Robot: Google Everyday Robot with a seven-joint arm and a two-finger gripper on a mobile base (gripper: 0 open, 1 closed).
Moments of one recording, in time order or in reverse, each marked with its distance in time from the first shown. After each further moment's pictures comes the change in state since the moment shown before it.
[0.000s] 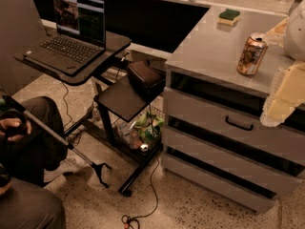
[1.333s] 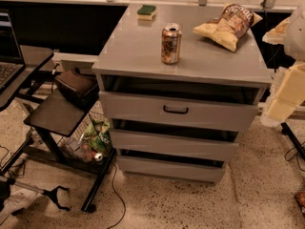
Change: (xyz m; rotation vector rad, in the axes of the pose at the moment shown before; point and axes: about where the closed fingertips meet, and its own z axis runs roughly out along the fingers) arm 0.000 0.000 0.000 0.002 -0.001 0.000
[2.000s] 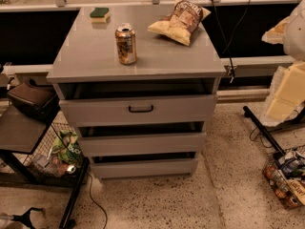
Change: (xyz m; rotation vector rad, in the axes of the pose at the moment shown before) arm 0.000 0.000 0.000 0.002 0.000 0.000
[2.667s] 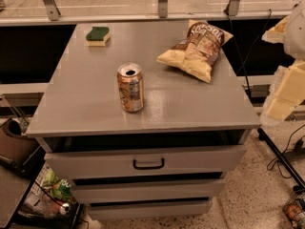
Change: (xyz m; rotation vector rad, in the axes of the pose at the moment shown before) arm -0.001 0.000 -0.001 0.003 -0.001 -0.001
